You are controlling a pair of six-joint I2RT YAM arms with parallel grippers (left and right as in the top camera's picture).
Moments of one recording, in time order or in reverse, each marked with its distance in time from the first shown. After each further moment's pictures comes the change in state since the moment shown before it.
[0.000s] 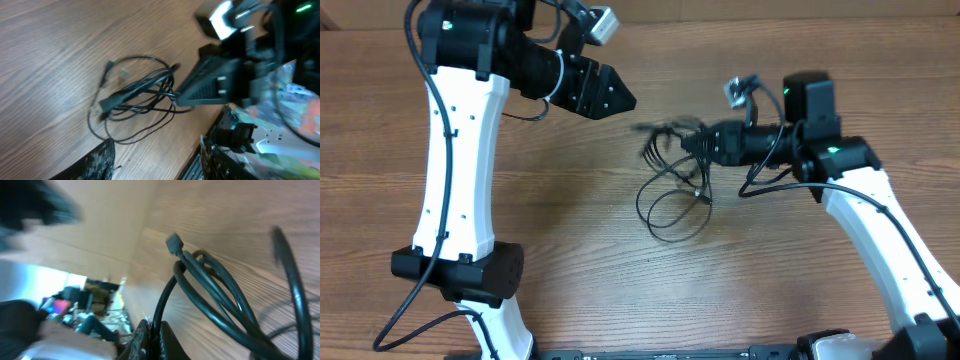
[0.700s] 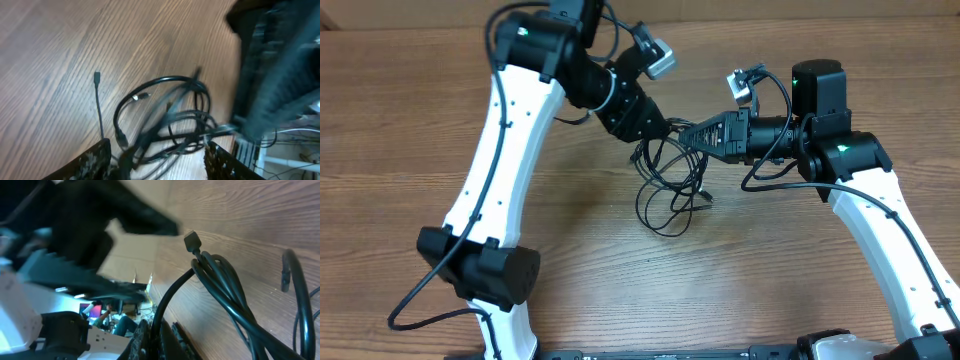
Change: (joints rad) left arm -0.134 0.012 -0.241 0.206 -0.061 0.320; right arm 0.000 -0.016 0.036 -0.008 -0.083 0.211
